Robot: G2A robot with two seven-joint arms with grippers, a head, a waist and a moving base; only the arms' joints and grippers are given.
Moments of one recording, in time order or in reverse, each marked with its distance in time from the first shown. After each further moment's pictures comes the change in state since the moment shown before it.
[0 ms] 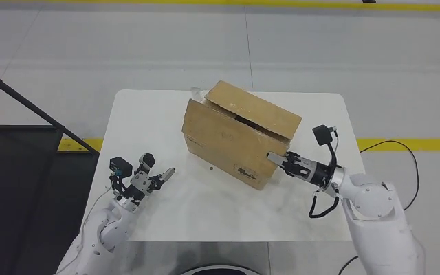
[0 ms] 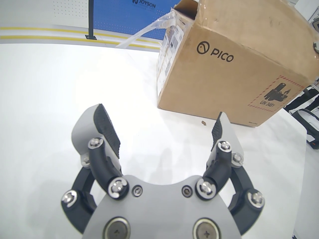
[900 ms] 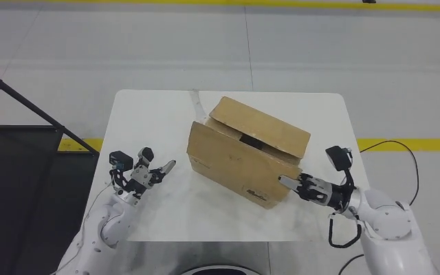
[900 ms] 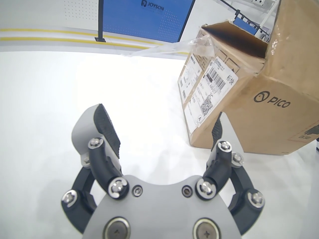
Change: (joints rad) left arm -0.017 -0.005 0.011 -0.059 -0.022 0.107 -0.064; right arm -0.153 0.055 0.100 -0.050 0.177 -0.172 0.109
